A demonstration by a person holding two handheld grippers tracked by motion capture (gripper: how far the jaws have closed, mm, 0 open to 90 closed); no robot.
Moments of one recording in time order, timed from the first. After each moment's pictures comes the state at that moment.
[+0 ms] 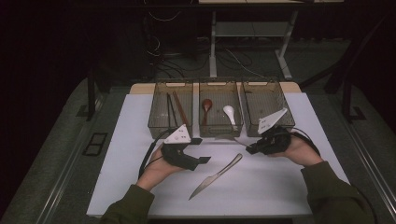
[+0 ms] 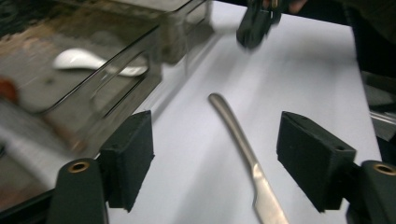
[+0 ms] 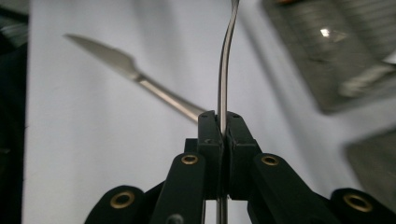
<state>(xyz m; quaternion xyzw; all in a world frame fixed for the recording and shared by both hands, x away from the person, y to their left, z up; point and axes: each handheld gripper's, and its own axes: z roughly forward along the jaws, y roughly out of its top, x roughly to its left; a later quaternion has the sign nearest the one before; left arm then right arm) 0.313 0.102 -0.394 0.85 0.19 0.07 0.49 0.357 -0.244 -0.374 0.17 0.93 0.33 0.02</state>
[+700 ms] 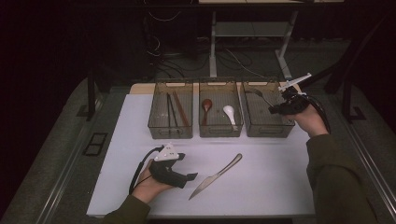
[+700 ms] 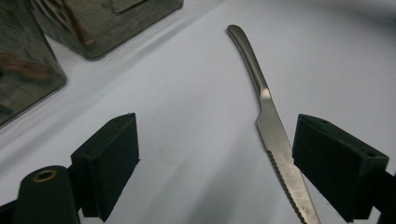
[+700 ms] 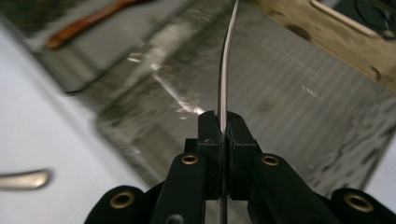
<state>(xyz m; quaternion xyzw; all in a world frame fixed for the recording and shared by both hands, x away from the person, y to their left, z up) 0.281 0.123 -0.430 0.85 0.26 0.07 0.45 0.452 -0.308 -0.355 0.41 0.85 0.30 0.12</state>
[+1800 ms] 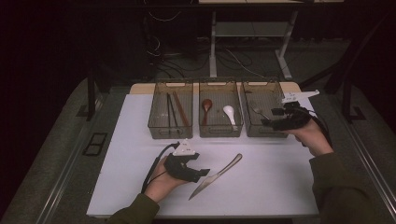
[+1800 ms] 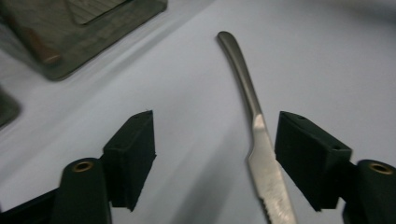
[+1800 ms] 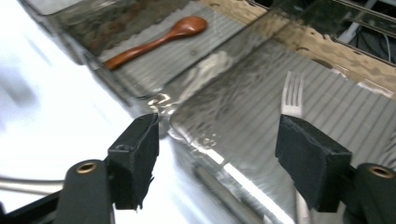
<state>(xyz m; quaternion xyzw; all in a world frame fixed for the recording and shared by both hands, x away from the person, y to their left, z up) 0.295 0.079 -0.429 0.86 0.26 0.05 0.43 0.390 -0.296 -0.363 0.37 0.82 0.40 0.15</state>
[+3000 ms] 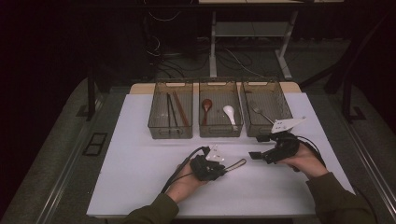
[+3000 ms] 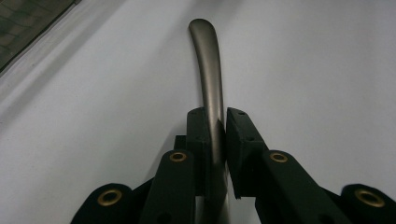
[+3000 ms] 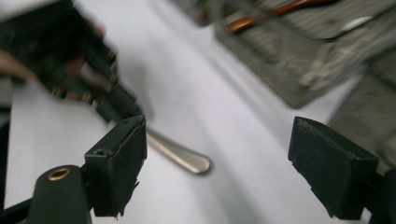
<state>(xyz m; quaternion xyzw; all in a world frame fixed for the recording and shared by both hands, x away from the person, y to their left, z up) 0.301 0.018 -0.444 0.92 0.16 0.05 0.36 0.337 -0.263 -0.402 0.26 0.86 0.43 0.03</state>
